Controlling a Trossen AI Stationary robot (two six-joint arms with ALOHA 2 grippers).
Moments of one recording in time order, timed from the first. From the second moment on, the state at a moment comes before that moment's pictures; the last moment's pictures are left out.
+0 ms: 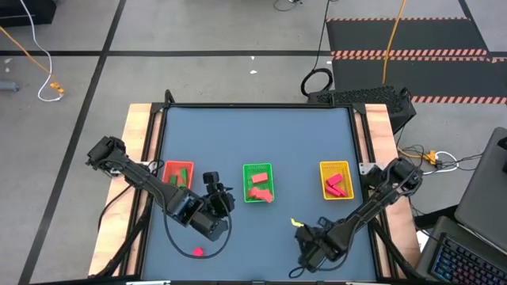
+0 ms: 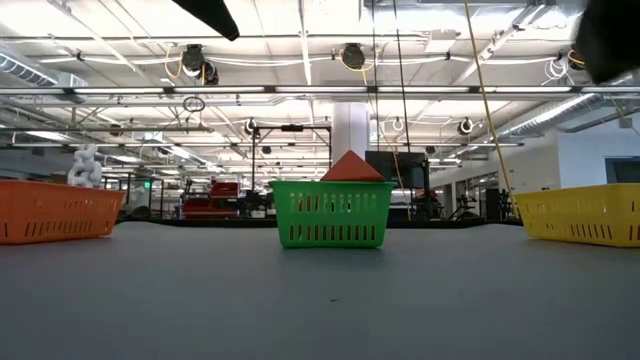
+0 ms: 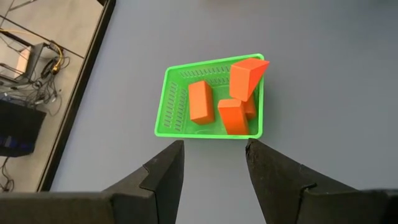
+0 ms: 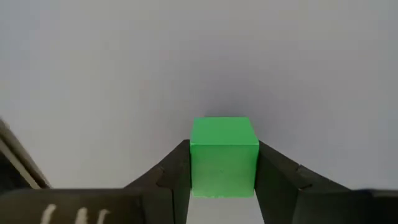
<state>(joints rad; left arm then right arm) -0.55 1.64 1.40 -0.92 -0.73 -0.44 0.75 1.83 1.19 -0.79 0.05 1.32</state>
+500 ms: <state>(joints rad) -0.54 1.64 1.40 -0.91 -0.71 -0.43 0.45 1.79 1.19 -0.39 0.24 0.66</state>
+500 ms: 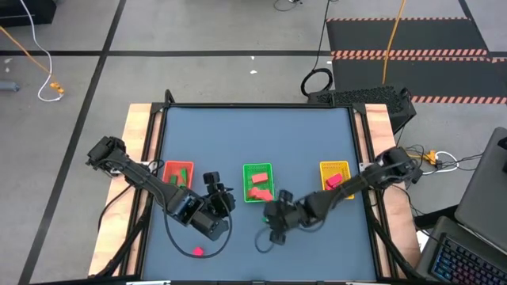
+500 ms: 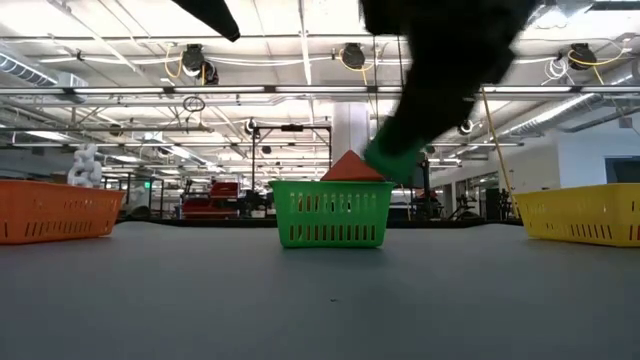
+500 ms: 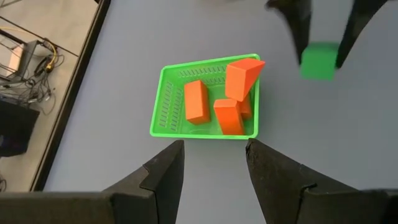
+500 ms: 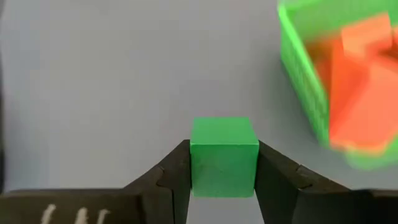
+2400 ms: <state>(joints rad) -0.59 1.43 1.27 -0.82 -0.79 -0.29 0.23 1.86 1.08 0.68 0.18 0.06</state>
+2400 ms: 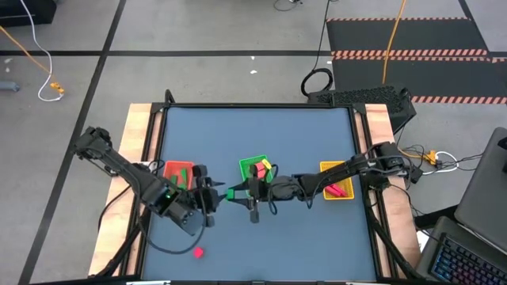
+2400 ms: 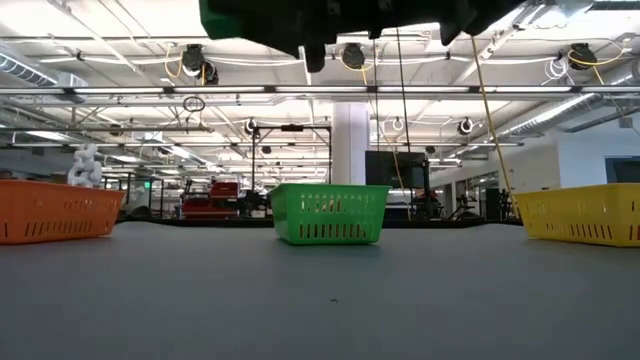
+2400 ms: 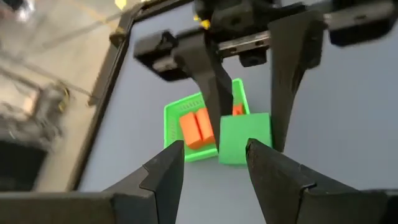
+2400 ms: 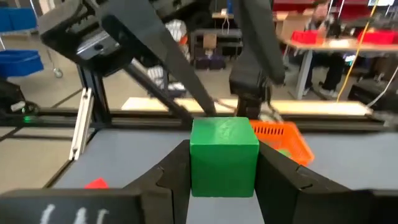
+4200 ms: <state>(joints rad) -0.68 1.43 1.10 -0.57 -1.15 0.44 0.20 1.79 1.06 0.70 0.08 0.24</state>
